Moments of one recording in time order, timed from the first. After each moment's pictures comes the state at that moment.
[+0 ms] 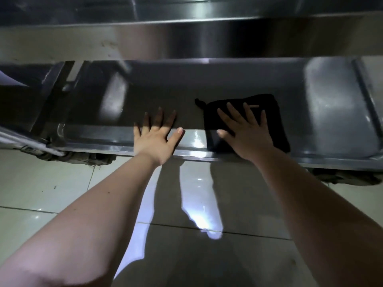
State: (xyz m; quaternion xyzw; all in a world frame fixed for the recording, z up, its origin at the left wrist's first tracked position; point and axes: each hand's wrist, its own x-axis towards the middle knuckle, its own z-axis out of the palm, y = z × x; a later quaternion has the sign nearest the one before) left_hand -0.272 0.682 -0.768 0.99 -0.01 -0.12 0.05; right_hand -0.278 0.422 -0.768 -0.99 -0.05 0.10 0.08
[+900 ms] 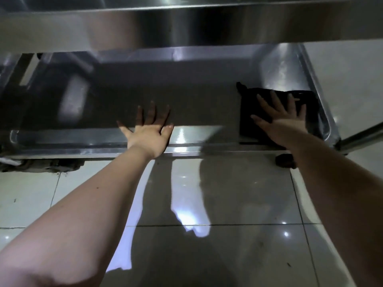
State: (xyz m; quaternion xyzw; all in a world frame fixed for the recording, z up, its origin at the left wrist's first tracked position) left_hand -0.268 0.594 -0.769 0.99 -0.04 -0.13 0.04; right_hand -0.303 0.239 -0.767 -0.99 0.11 0.10 0.06
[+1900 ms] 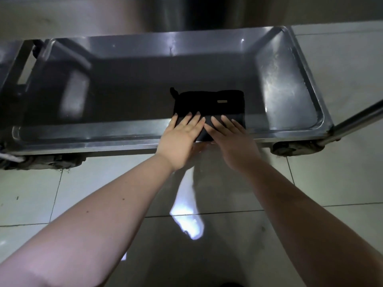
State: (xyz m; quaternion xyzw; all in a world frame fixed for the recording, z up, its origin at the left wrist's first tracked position) left_hand -0.322 0.547 -0.759 0.94 -0.33 -0.04 0.00; right_hand -0.376 0.364 -0.759 -0.98 -0.14 -0.06 0.09
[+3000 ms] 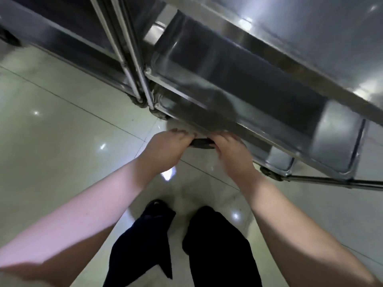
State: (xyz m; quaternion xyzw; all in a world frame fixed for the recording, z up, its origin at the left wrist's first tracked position) left_hand -0.489 0.789 -0.324 0.97 -0.14 -0.08 0.17; right_hand -0.444 0.583 -0.334 -0.93 -0.29 0.04 0.21
